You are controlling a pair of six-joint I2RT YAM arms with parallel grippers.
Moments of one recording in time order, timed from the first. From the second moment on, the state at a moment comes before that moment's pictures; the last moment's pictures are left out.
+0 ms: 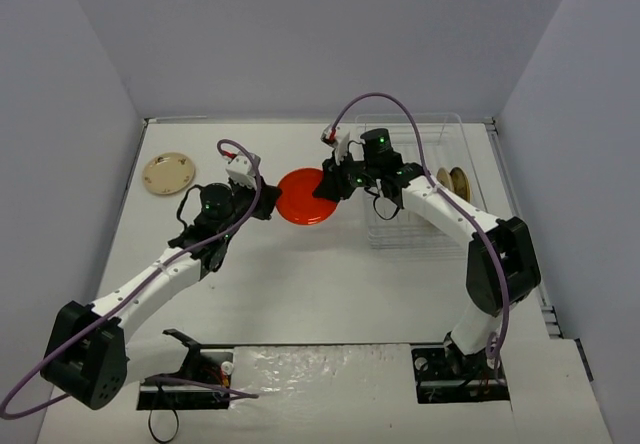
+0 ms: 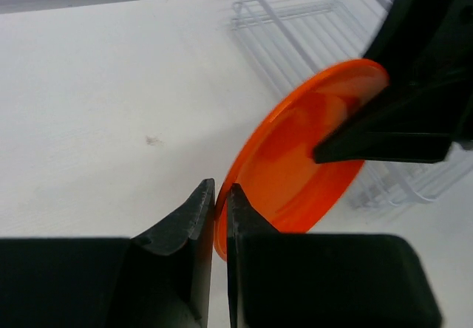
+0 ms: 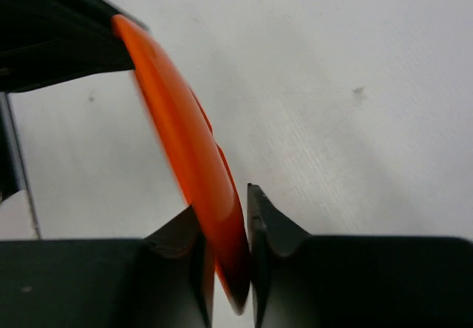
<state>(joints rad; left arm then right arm) -0.46 1.17 0.71 0.29 0.10 -0.25 0.50 1.68 1.27 -0.16 -0.65 -0.08</state>
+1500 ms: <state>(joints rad) -0.33 1.20 0.88 -0.09 -0.36 -0.42 0.56 1.55 1.28 -0.54 0.86 0.09</state>
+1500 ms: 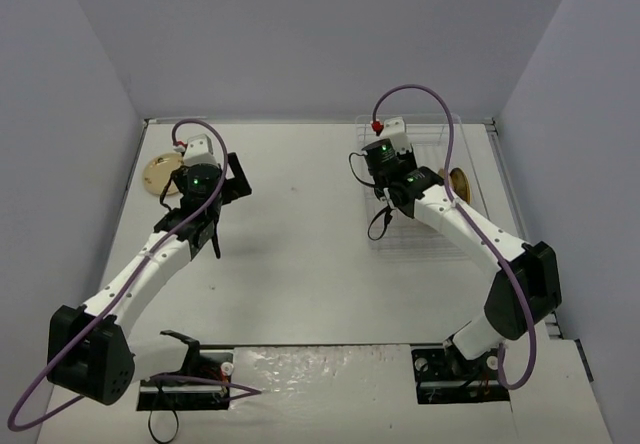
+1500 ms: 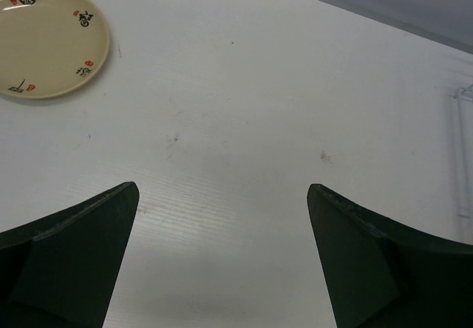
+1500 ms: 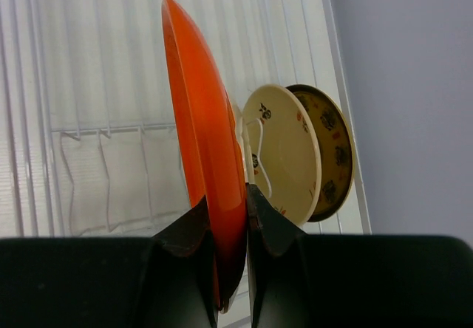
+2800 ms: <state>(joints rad) -0.30 1.20 0.88 -0.10 -0.32 -0.44 0.42 1.71 1.31 -0.57 0.82 0.12</state>
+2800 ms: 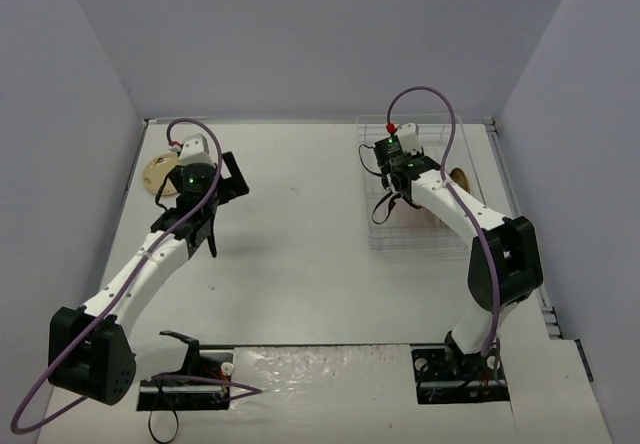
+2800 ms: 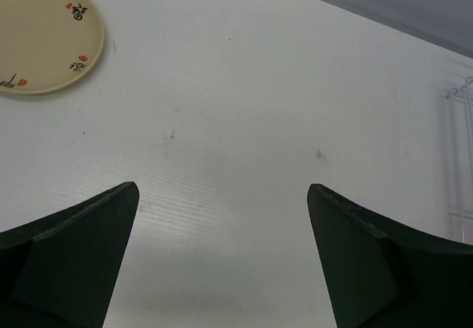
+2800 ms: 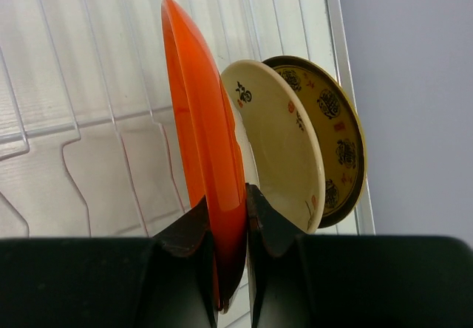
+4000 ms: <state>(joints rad) -0.29 1.20 0.88 -0.10 -0.29 -0.44 0.44 1.60 1.27 -0.56 0.64 0.10</state>
